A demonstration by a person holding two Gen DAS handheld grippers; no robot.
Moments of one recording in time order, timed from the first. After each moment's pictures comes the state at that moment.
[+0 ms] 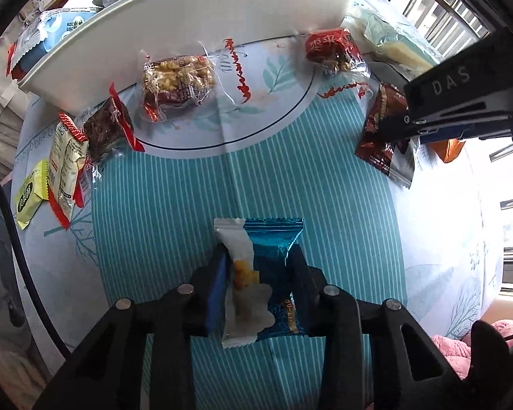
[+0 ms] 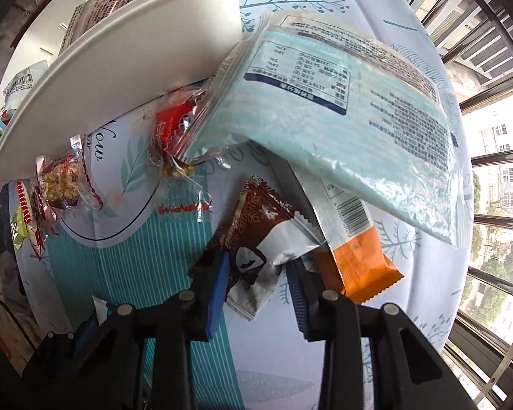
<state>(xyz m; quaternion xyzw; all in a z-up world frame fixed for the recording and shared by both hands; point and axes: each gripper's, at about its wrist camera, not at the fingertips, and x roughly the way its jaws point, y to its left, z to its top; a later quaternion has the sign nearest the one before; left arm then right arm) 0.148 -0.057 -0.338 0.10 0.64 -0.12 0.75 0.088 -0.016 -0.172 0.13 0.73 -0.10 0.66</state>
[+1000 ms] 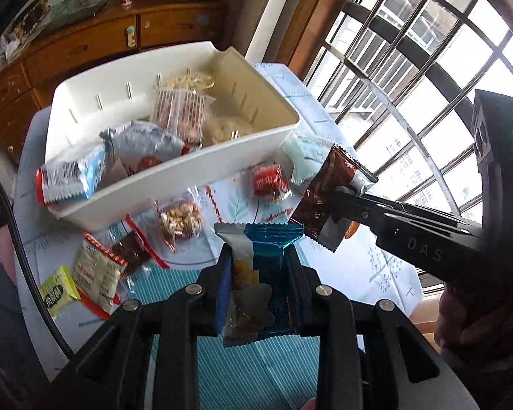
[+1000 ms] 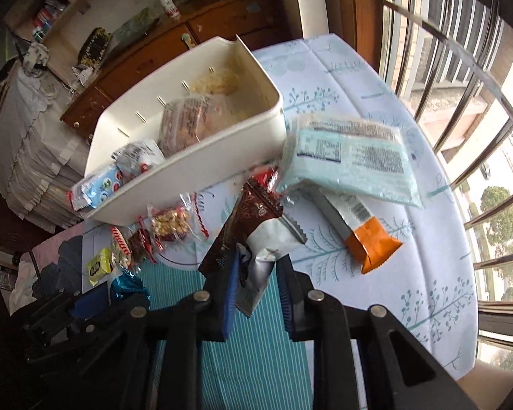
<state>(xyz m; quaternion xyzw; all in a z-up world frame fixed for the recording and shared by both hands) 0.192 0.007 -0.184 0.03 0.53 -0.29 0.80 0.039 0.001 -0.053 0.21 0.55 -0.10 0.80</state>
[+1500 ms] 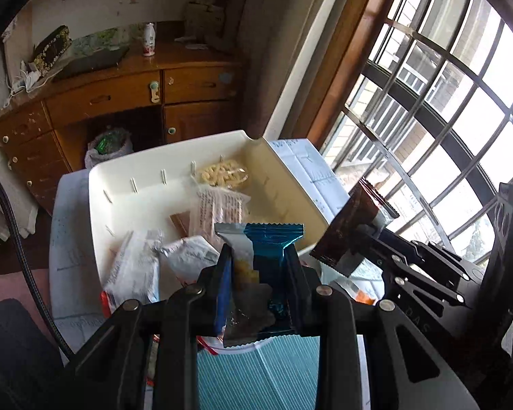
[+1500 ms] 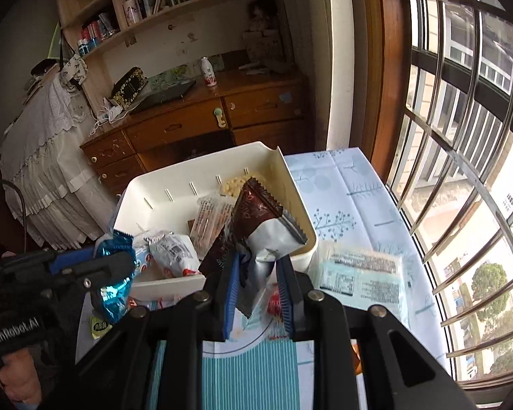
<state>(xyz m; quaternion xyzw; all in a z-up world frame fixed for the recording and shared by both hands) 0.279 0.029 -0.107 0.01 0.46 -0.25 0.85 0.092 0.013 0.015 0.10 0.43 -0.10 0.89</state>
